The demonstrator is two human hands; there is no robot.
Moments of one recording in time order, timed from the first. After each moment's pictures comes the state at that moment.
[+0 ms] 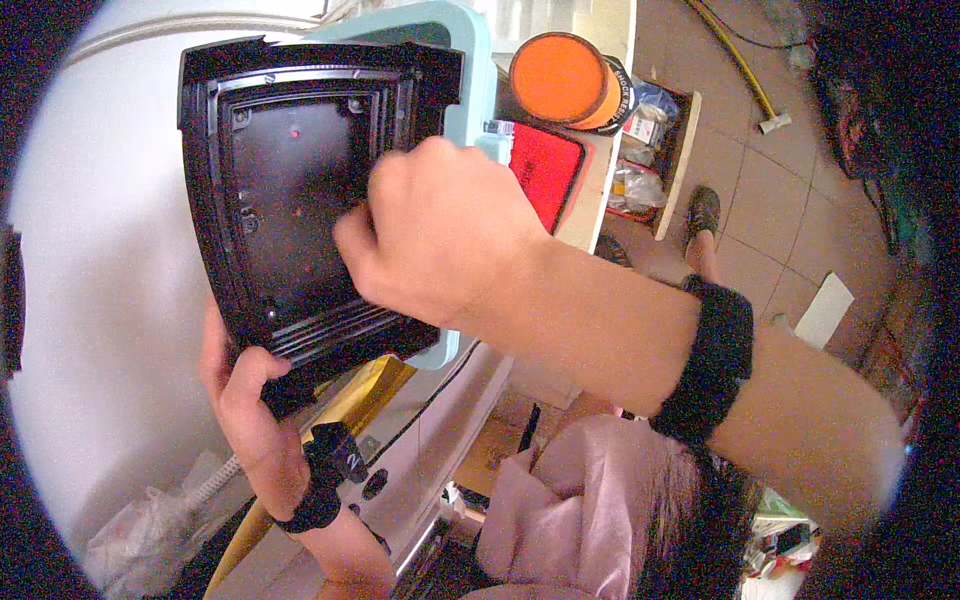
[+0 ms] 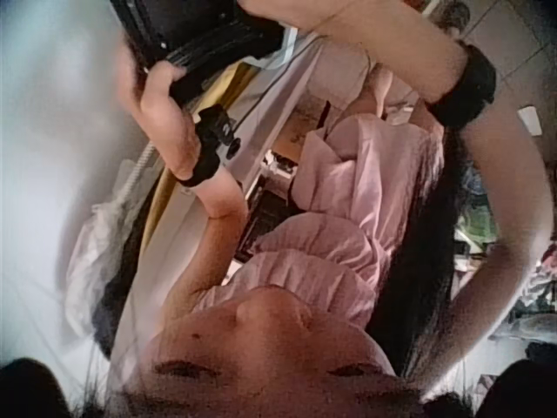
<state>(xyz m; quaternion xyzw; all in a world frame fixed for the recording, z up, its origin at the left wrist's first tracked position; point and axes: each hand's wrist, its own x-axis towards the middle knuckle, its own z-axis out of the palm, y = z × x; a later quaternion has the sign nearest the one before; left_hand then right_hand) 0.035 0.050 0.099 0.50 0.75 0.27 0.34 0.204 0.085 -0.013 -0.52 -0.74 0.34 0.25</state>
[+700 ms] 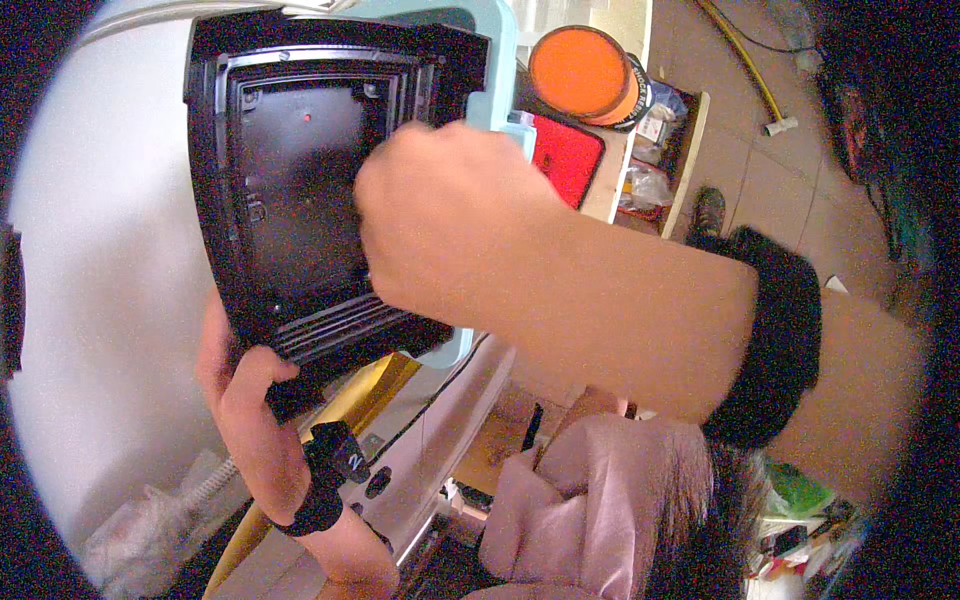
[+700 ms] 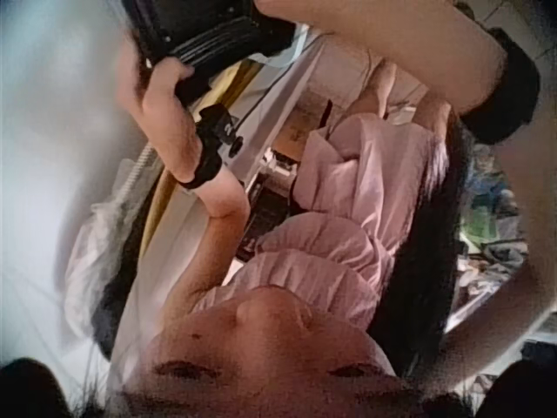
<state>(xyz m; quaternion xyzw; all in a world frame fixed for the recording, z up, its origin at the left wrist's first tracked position) 0.035 0.051 0.101 0.50 0.75 0.26 0.35 0.208 0.091 -0.011 -0.45 -0.83 0.21 0.24</state>
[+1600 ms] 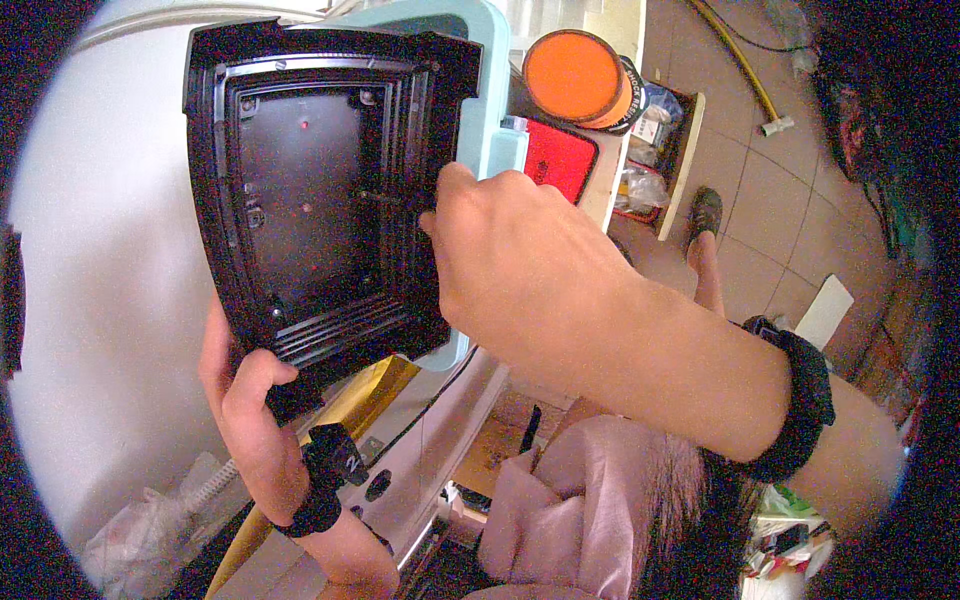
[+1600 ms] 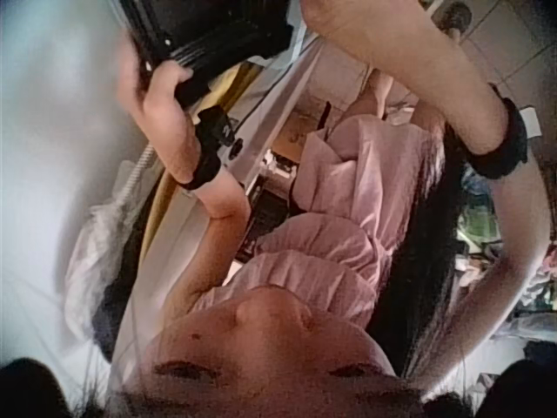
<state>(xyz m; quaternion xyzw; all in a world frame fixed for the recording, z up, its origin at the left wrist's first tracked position) 0.029 0.050 0.102 0.51 0.74 0.26 0.36 0.222 0.058 -0.006 -0.54 -0.63 0.49 0.26</state>
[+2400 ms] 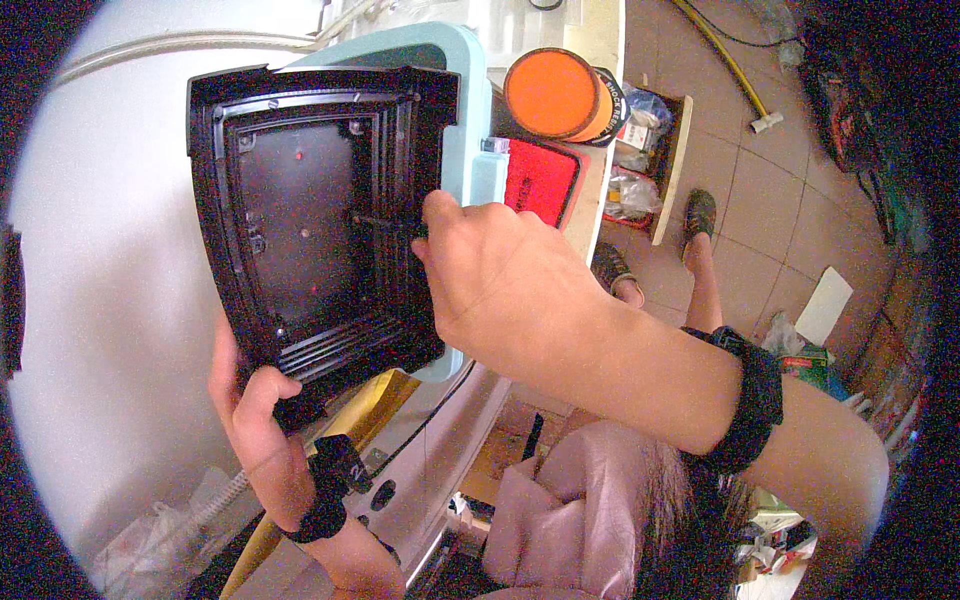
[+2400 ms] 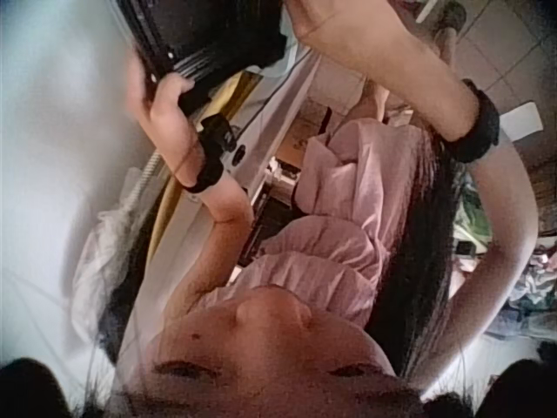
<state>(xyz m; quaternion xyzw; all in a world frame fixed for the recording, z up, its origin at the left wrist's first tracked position) 0.041 0.053 0.104 0.50 0.75 0.25 0.35 0.219 0.054 -0.015 -0.56 -0.60 0.49 0.29</state>
